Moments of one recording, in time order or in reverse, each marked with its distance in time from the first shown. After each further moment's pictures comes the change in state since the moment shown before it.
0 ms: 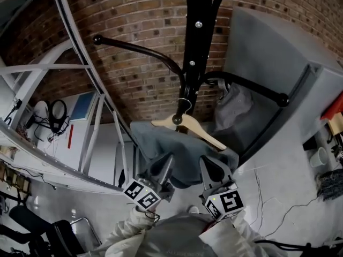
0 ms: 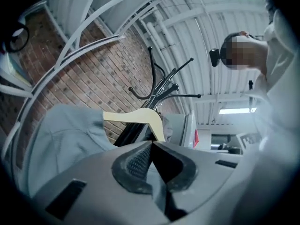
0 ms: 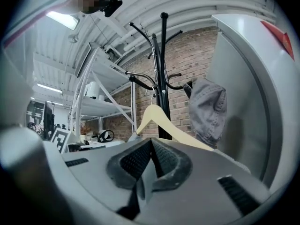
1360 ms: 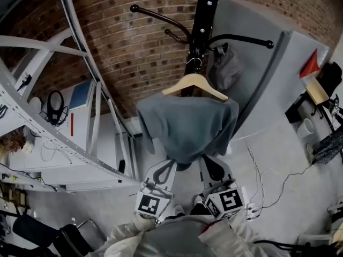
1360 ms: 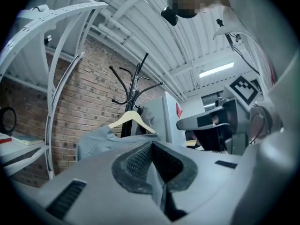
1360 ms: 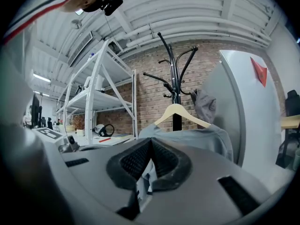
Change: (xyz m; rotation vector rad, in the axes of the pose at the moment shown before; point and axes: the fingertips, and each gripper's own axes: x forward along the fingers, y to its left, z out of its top) left arm -0.181 -0.062 -0.013 0.415 0.186 -0.016; right arm -0.093 0.155 -0.022 -0.026 0.041 -0.193
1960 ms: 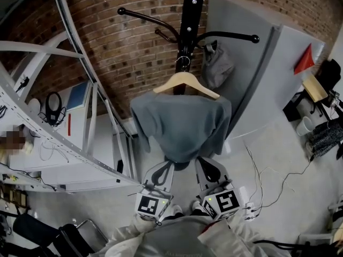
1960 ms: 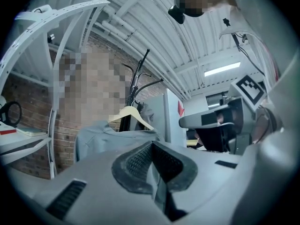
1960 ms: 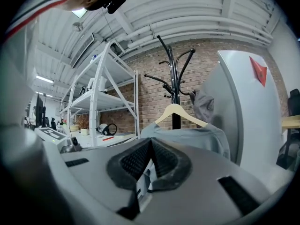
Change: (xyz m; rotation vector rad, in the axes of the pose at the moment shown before) left arm 0.003 -0.025 -0.010 -0.049 0.066 0.057; right arm -0.024 -0.008 -0.004 -0.003 0.009 0.035
